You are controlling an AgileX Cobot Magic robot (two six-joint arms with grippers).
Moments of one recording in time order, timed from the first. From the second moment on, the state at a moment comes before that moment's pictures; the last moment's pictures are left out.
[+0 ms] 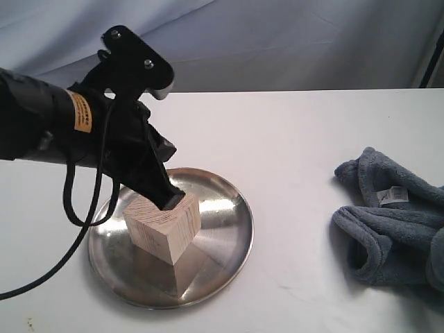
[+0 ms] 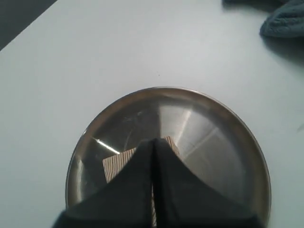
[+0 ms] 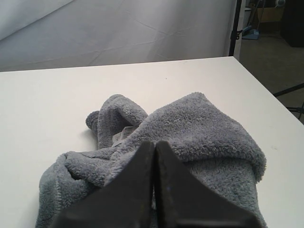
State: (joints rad) left arm -0.73 1.40 -0.97 0.12 0.50 0.11; right arm -0.13 0.00 0.00 0.10 0.33 -0.07
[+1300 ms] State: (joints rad) left arm -0.17 1.95 -1.69 0.06 1.22 -0.19; right arm -0.13 0.00 0.00 0.10 0.33 -0.07
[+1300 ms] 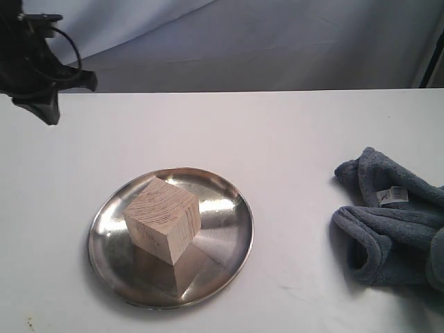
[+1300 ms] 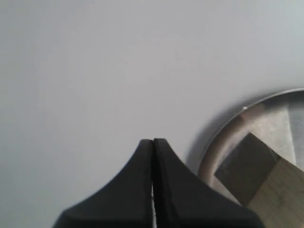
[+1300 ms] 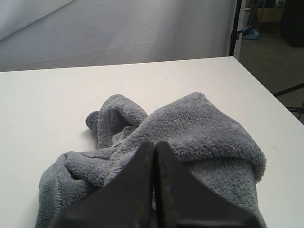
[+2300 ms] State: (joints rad) left arm 0.01 1.10 -1.05 0.09 1.00 -0.12; right arm -0.13 0.00 0.00 0.10 0.33 -0.07
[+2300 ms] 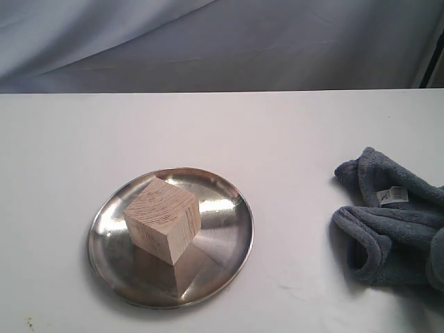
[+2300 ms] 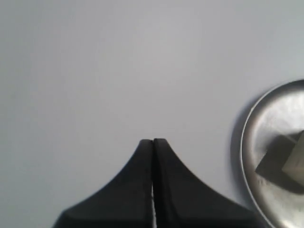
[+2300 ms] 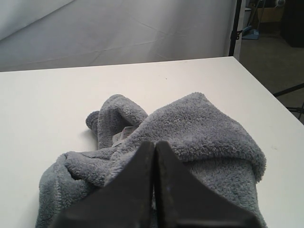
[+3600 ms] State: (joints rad) left arm 0.01 0.13 -0.85 0.16 0.72 -0.12; right arm -0.13 0.00 0.00 0.10 0.33 -0.07
